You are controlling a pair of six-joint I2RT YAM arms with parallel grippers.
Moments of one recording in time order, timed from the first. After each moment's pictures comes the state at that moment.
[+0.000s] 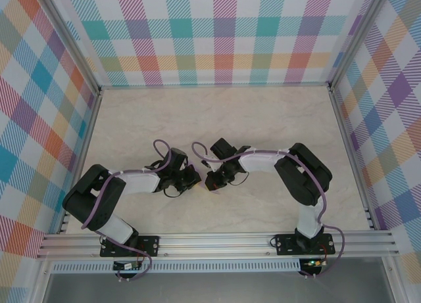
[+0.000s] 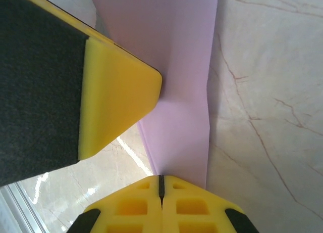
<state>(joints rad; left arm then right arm) -0.58 1.55 0.58 0.04 0.34 -1.09 0.80 1.89 1.08 -0.41 -0.52 0.28</state>
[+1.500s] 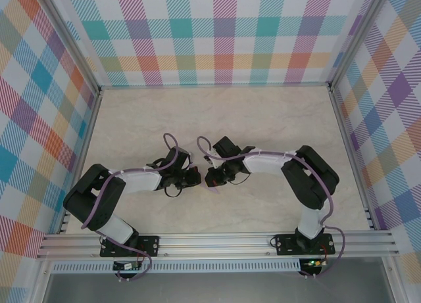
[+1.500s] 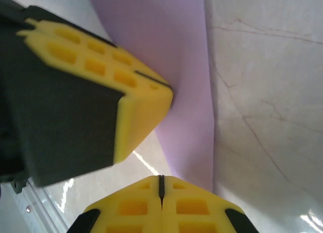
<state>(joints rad) -0.59 1.55 0.62 -0.03 0.31 -0.73 0.80 1.84 1.04 -0.34 -0.53 0.42</state>
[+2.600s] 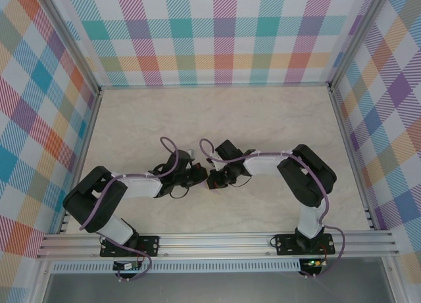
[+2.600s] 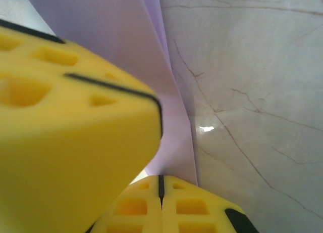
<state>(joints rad) -0.67 1.55 0.53 0.30 0.25 -0.97 0.79 1.86 0.98 -0.26 -0.54 0.47</state>
